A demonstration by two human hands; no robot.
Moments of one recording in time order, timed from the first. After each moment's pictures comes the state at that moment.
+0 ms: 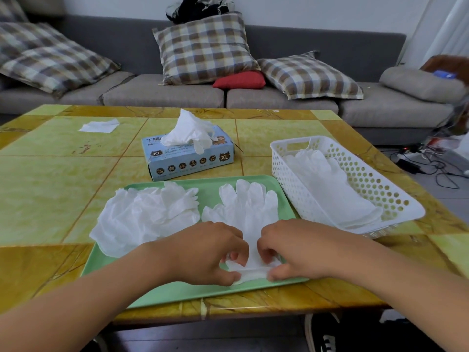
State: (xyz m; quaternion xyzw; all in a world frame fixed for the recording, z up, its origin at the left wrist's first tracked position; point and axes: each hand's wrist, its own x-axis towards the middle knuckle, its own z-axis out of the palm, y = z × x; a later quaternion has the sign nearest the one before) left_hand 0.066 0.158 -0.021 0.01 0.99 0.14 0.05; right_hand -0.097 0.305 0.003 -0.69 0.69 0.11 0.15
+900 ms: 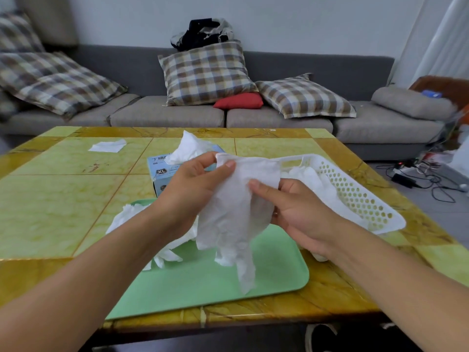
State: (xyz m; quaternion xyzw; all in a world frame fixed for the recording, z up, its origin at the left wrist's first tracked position) left_hand 0.054 0.169 0.071 -0.22 0.63 0.69 -0.28; right_hand -0.084 0.295 0.052 -0.34 0.56 -0.62 0.43
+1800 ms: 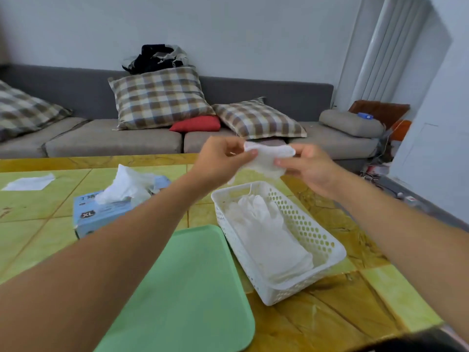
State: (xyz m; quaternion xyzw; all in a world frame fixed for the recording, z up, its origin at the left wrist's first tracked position) left_hand -0.142 0.149 0.107 -0.12 0.82 0.47 -0.31; right_hand -0.302 0.308 0.103 -0.41 0.67 -0.59 0.19
